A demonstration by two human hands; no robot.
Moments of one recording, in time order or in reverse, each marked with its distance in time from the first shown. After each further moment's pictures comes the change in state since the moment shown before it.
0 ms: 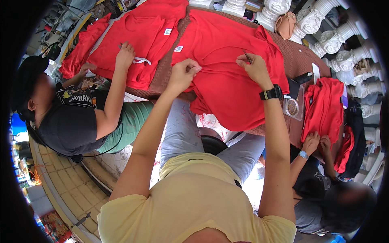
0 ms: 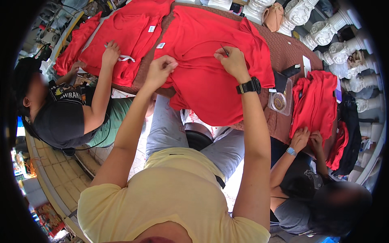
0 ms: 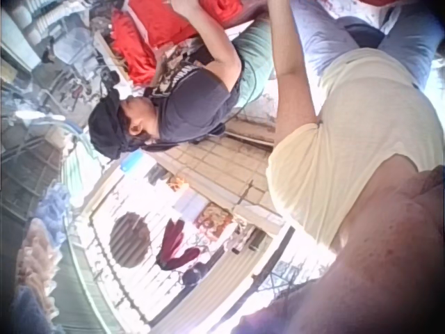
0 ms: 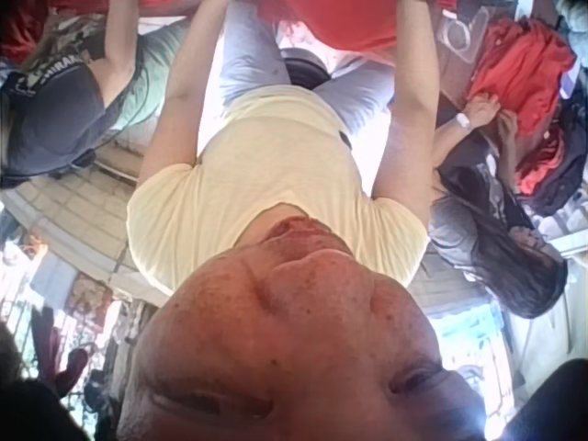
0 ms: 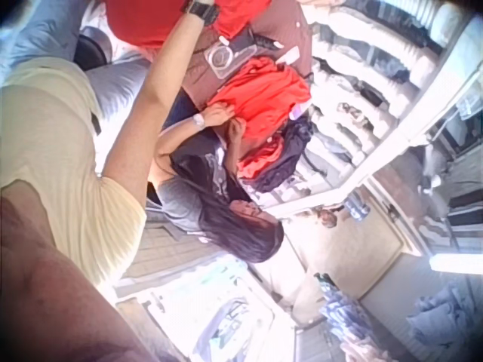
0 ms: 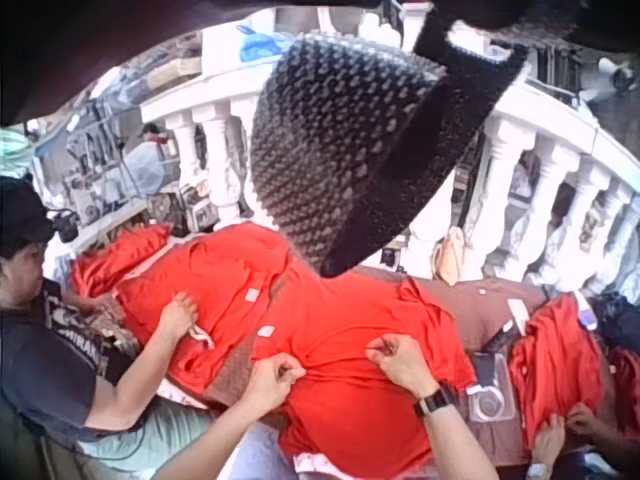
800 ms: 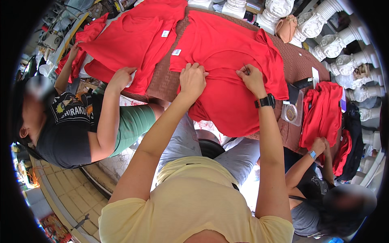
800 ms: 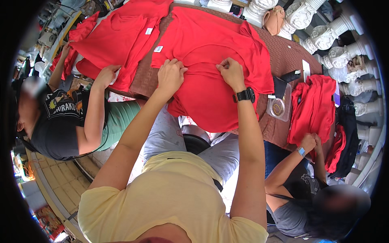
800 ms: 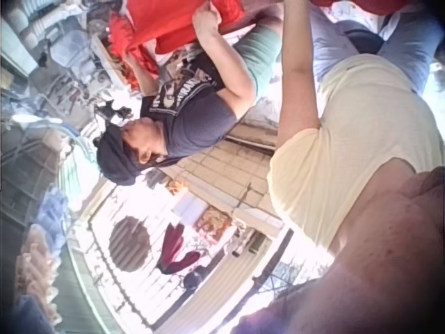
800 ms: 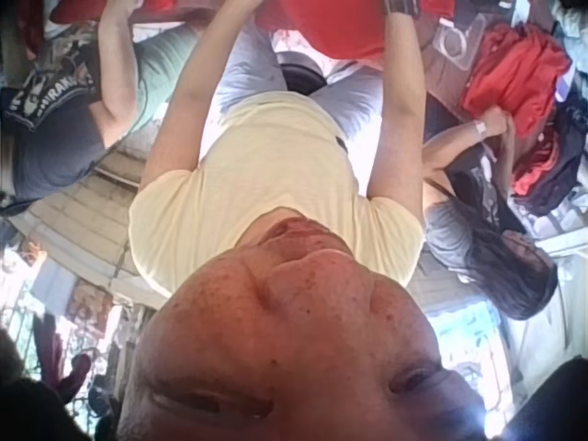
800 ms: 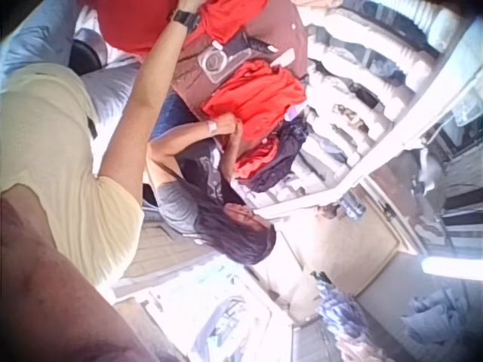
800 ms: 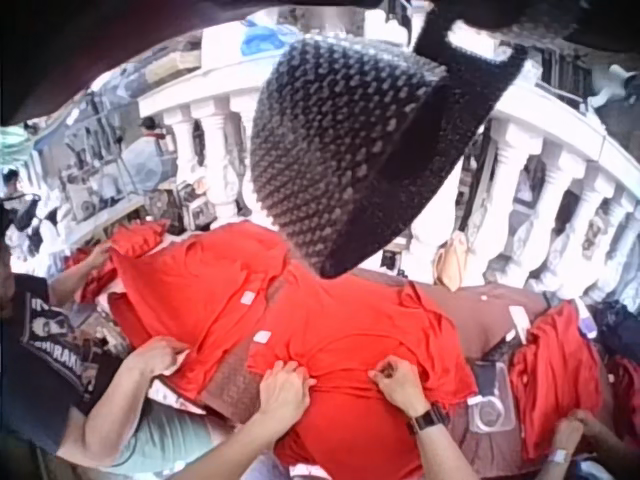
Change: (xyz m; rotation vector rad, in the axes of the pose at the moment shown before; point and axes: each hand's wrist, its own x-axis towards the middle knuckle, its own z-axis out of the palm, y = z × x) left_hand 0.013 -0.002 0.044 0.912 0.133 0.281; right_hand -0.007 0.029 0.023 -0.093 0.039 0.196
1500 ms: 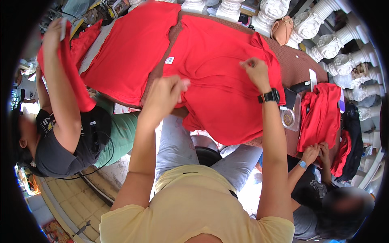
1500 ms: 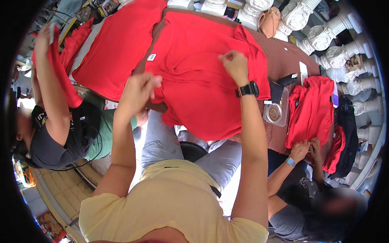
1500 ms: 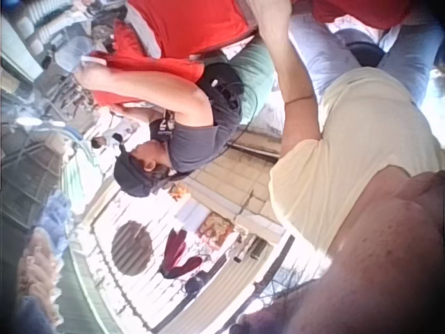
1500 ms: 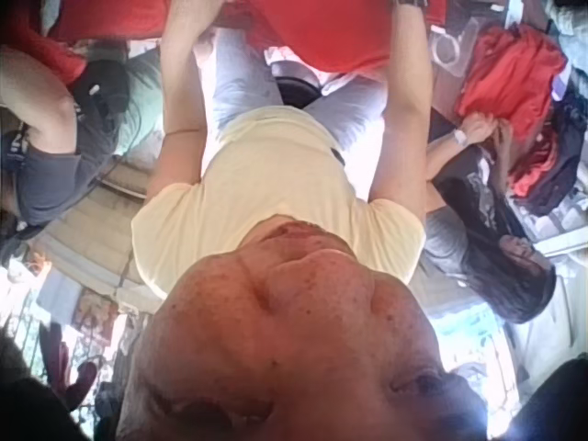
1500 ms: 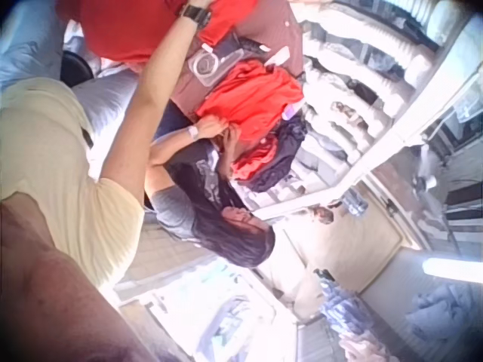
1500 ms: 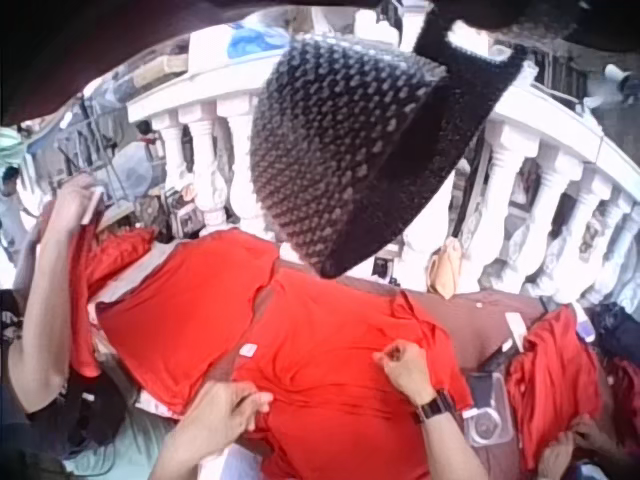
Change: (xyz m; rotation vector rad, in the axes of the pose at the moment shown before) left_hand 0.011 0.011 -0.142 -0.363 -0.418 -0.234; right_hand 0.047 -0.003 -0.039 -0.126 0.093 0.008
